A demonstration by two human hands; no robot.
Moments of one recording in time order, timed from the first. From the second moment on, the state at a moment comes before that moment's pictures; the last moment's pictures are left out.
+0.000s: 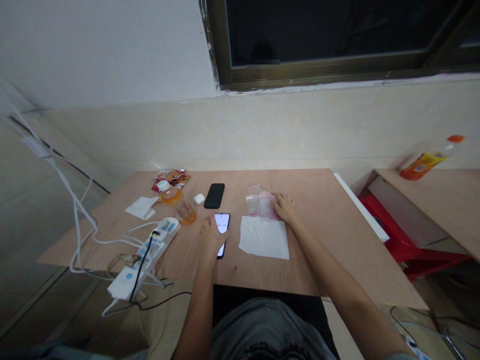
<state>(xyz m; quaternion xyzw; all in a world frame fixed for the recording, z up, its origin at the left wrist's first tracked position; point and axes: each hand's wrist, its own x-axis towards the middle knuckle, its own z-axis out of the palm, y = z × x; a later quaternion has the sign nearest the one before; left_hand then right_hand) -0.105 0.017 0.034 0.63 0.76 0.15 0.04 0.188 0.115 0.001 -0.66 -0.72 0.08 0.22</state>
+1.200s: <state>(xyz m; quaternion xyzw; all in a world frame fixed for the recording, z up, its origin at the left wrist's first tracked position) 0.028 -0.020 0.024 0.79 0.50 0.30 0.18 0.194 0.025 0.061 -0.52 -0.34 0.43 0.66</state>
